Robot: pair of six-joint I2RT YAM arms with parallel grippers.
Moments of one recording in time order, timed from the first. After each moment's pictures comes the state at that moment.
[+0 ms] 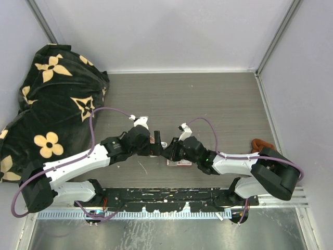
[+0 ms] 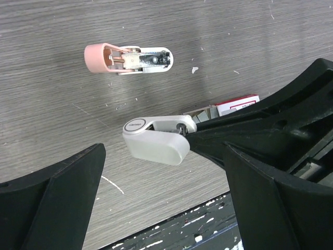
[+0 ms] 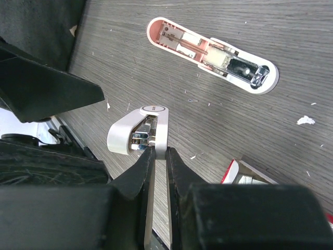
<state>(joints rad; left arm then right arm) -0.93 1.15 0.79 -0.43 -0.21 -0.77 0.94 1.34 0.41 0.51 -0.03 0.89</state>
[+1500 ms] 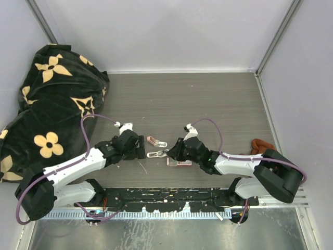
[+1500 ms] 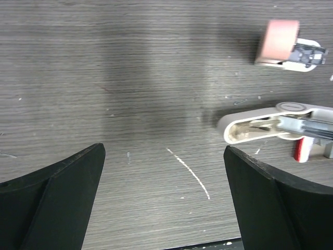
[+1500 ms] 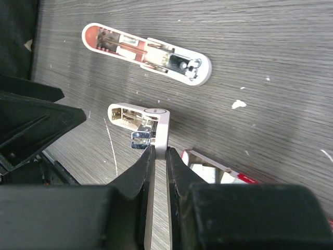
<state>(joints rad) -0.78 1.12 0.62 -0.48 -0.28 -0.74 0.91 1.32 0.40 0.39 0.07 0.90</state>
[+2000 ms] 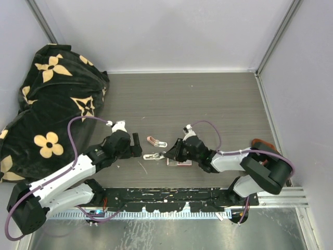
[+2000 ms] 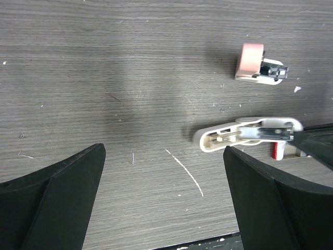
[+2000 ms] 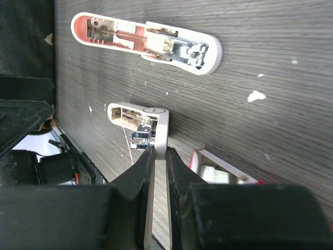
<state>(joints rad) -0.73 0.94 0.58 -0.51 -0.28 -0.72 0.84 1.41 0.36 0.54 -0.10 1.02</state>
